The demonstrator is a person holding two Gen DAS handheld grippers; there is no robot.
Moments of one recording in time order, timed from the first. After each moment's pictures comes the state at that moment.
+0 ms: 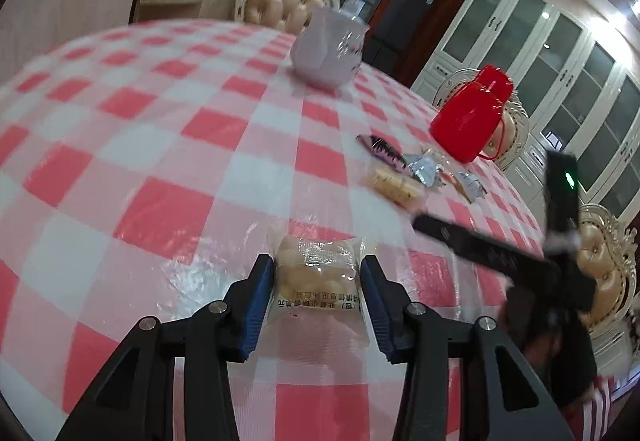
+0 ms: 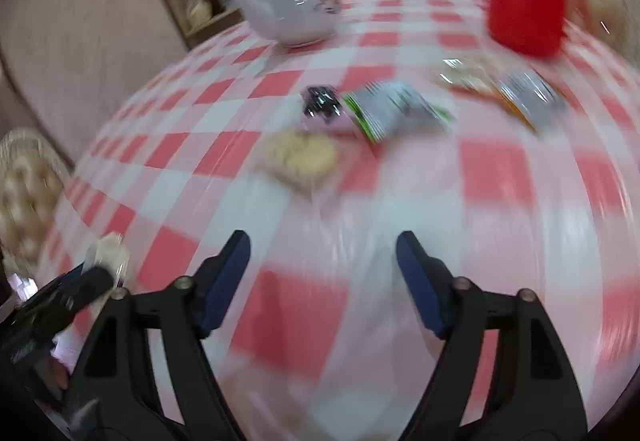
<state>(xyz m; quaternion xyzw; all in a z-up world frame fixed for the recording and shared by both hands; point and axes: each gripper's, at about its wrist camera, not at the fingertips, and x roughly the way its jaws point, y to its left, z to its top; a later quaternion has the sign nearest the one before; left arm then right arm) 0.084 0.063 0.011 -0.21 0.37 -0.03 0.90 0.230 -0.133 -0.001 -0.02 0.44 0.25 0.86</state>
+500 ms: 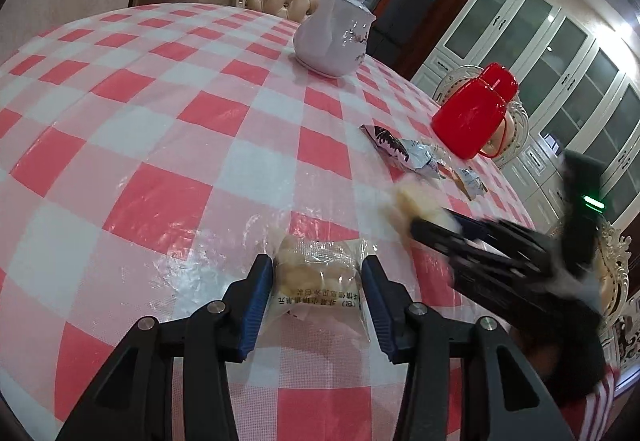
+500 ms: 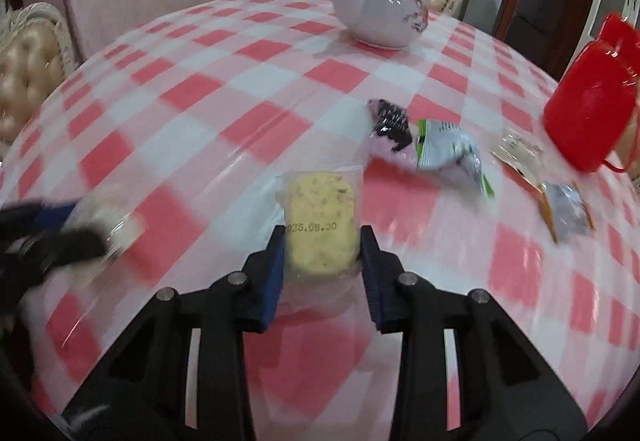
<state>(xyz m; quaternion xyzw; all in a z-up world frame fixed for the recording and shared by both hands) 0.090 0.066 0.005 -0.22 0.38 -0.04 0.89 0.181 -0.106 0.017 -0.16 0.39 0.28 0.87</state>
